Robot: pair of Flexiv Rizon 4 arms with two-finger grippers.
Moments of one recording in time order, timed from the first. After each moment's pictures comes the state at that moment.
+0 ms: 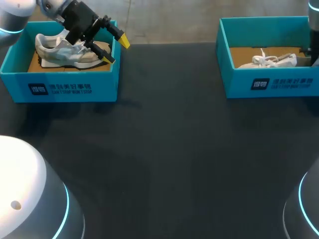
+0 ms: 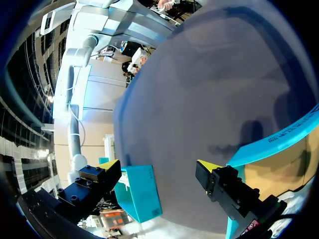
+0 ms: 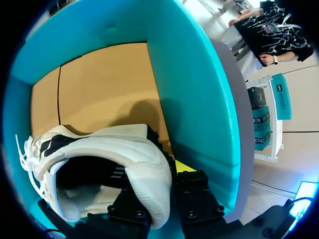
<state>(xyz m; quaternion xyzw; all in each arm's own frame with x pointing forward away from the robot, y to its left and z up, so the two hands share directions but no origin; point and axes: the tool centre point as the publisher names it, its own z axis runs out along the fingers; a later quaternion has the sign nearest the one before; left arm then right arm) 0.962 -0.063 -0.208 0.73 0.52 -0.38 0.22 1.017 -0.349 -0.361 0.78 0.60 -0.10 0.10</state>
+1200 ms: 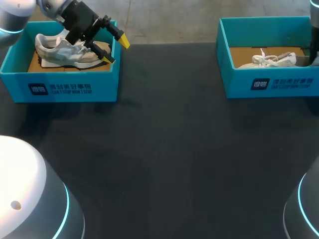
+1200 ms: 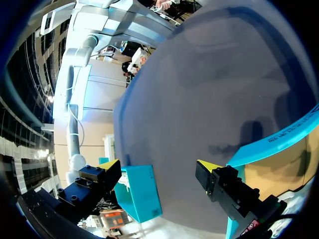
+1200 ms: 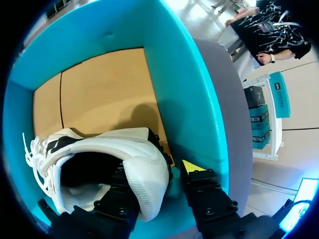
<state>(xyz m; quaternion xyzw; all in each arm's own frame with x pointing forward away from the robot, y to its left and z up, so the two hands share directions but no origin) 0.962 -0.063 -0.208 0.73 0.52 -0.38 0.22 1.019 -0.350 -0.347 0.79 0.60 -0.09 0.11</state>
